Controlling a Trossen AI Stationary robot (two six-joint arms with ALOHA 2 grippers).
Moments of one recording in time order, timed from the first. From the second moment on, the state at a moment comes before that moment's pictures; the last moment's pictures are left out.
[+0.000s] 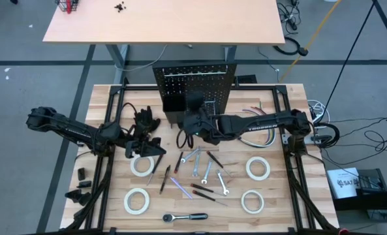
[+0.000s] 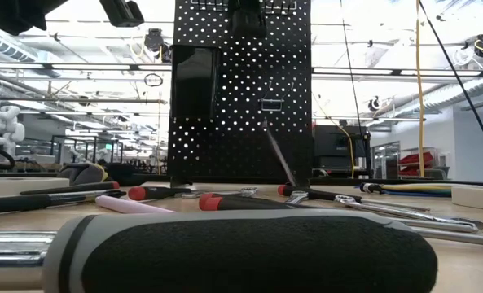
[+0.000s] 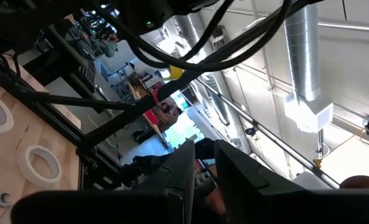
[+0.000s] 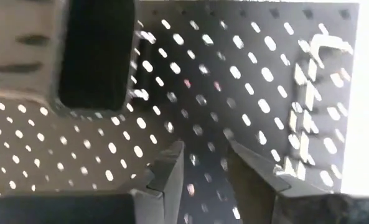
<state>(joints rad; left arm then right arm) -0.18 0.97 0.38 0.90 0.21 -1.07 0.09 1.93 1.81 -0.34 1.21 -1.08</state>
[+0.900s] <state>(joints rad) -0.18 0.97 0.38 0.67 0.16 -0.68 0.29 1.51 0.93 -0.10 0.04 0.12</state>
